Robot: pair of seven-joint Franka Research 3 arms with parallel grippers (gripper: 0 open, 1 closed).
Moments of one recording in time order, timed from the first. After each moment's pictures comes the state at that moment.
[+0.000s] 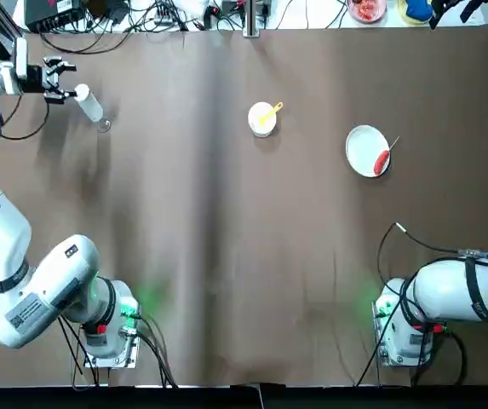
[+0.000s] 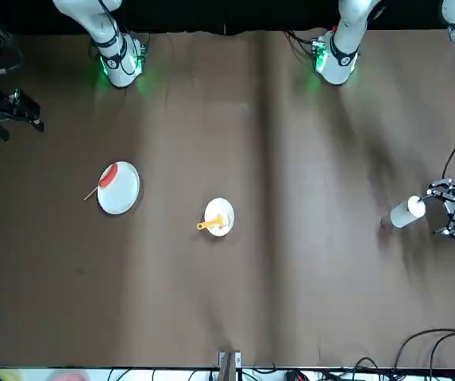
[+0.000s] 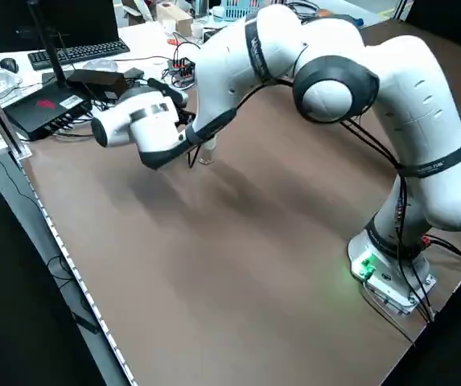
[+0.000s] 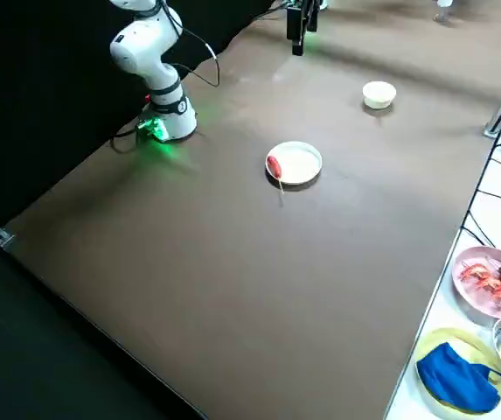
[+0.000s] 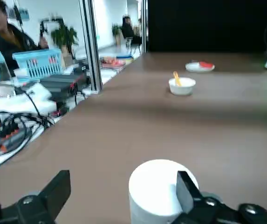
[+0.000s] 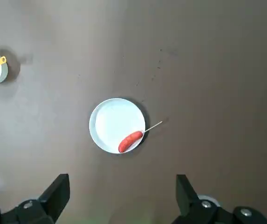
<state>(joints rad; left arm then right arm) 0.70 0.76 -0.09 -1.49 -1.04 1.51 2.38 0.08 -0.12 -0.09 -1.71 0.02 1.60 -0.21</state>
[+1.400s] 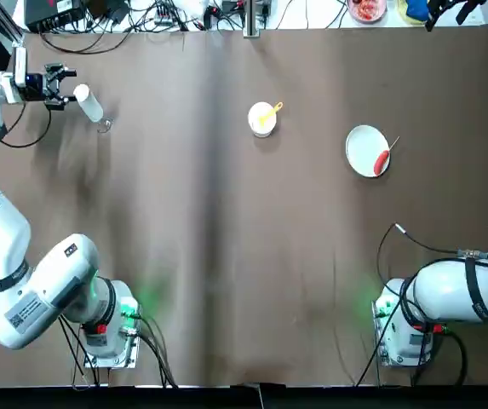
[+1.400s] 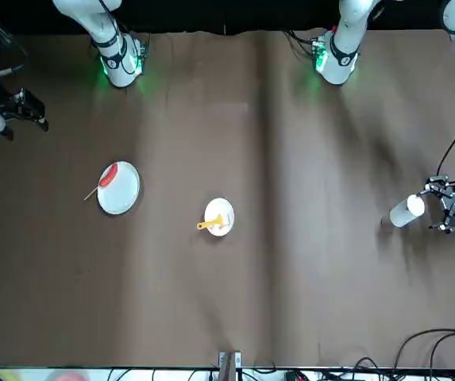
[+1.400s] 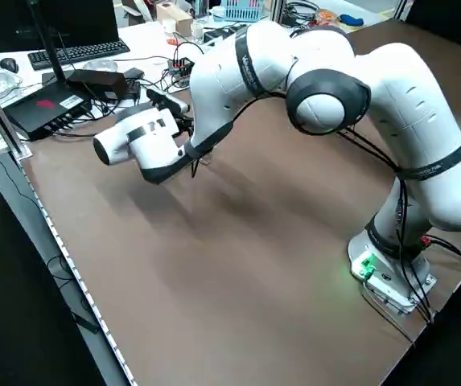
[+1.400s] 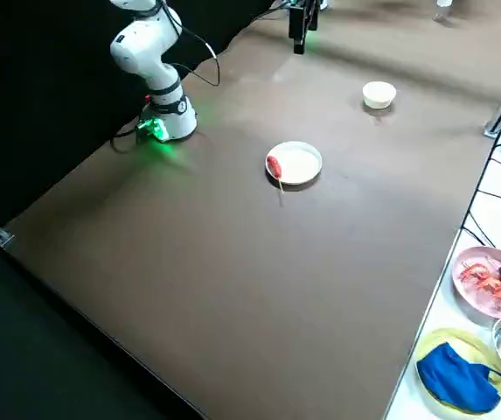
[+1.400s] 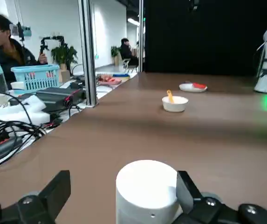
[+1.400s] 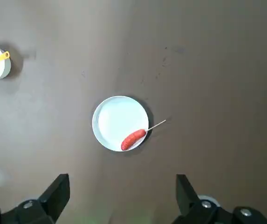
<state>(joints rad) 0.73 0.81 -0.09 -1.48 -1.06 1.42 2.37 0.10 -0.12 -0.09 -1.71 0.02 1.59 -0.21</state>
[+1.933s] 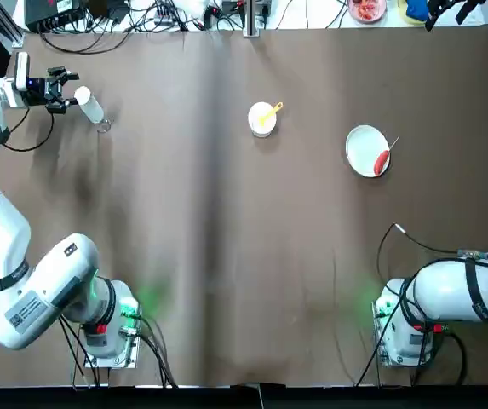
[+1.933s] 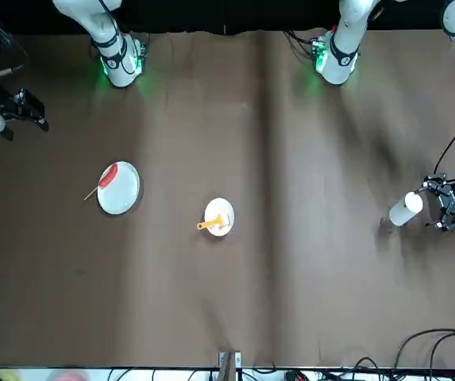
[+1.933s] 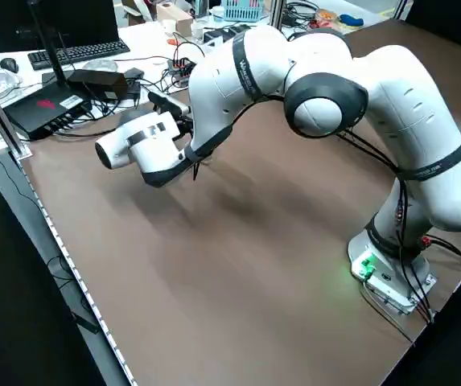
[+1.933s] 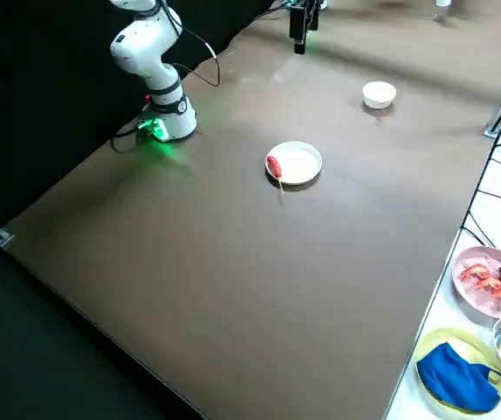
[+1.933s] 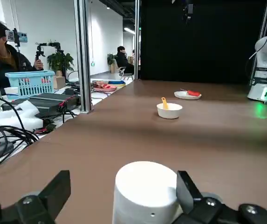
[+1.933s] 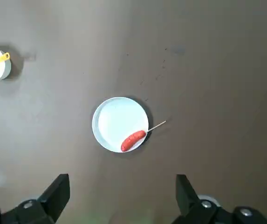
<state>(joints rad) 0.74 0.82 -0.09 -1.48 -1.07 1.39 2.37 0.10 -0.12 -0.09 -1.71 0.02 1.59 -0.21</state>
